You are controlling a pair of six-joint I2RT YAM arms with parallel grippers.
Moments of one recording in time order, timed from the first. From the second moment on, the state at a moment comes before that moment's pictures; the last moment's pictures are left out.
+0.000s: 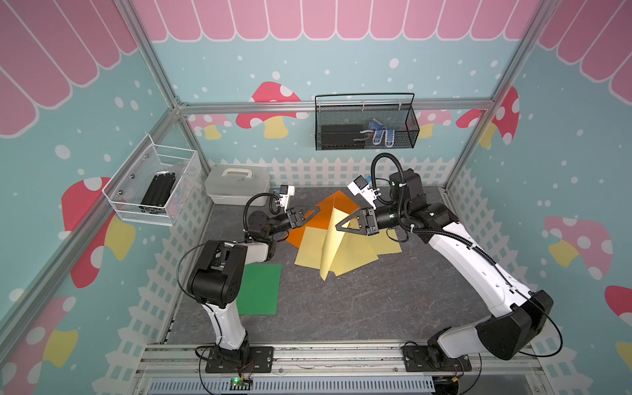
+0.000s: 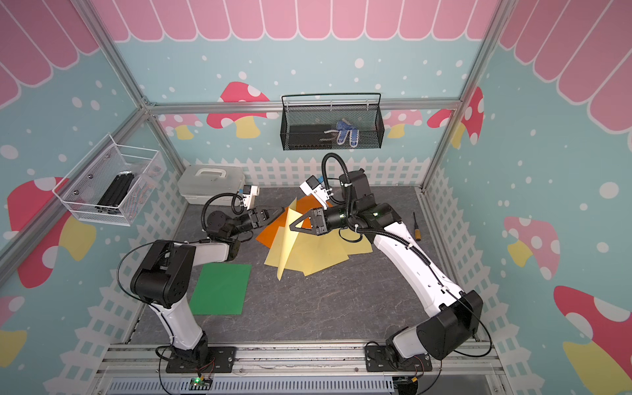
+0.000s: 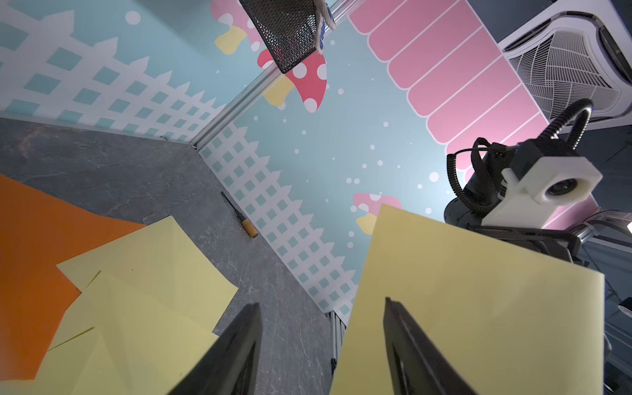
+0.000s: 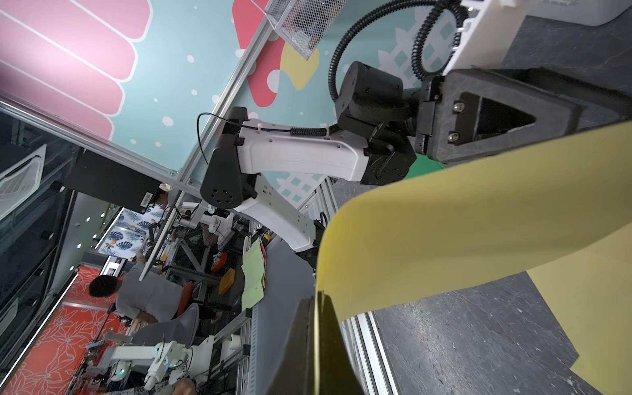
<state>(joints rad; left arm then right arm) -0.20 1.85 0.90 1.37 1.04 -1.24 0.51 1.44 1.53 -0.60 -1.09 0.39</state>
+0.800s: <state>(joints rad) -0.27 1.91 0.92 1.37 1.04 -1.25 0.49 1.49 1.50 -0.66 -1.02 0.33</state>
